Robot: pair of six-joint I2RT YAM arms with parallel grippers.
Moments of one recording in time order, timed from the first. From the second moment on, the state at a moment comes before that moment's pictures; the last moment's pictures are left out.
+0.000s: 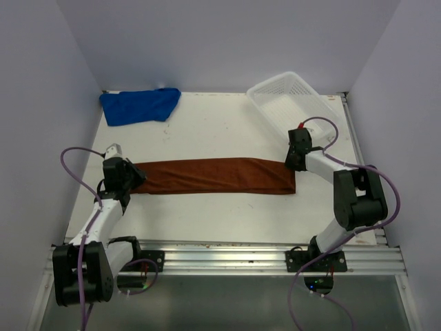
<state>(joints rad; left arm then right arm) 0.12 1.02 0.41 -0.01 0.08 -0.54 0.18 1.65 0.92 -0.27 0.27 0.44</state>
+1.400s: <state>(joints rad) 0.09 1.05 0.60 -0.08 0.09 -0.49 0.18 1.43 0.93 -0.36 0.24 0.43</state>
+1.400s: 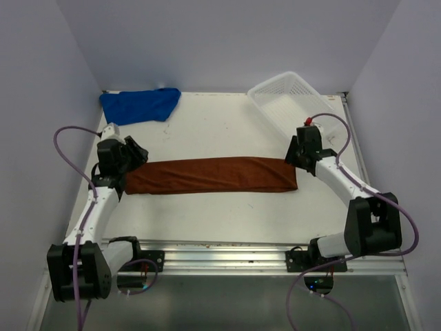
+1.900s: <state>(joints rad) -0.13 1.09 0.94 -0.28 -0.06 -0.28 0.14 1.22 0.75 -0.50 0.17 0.58</state>
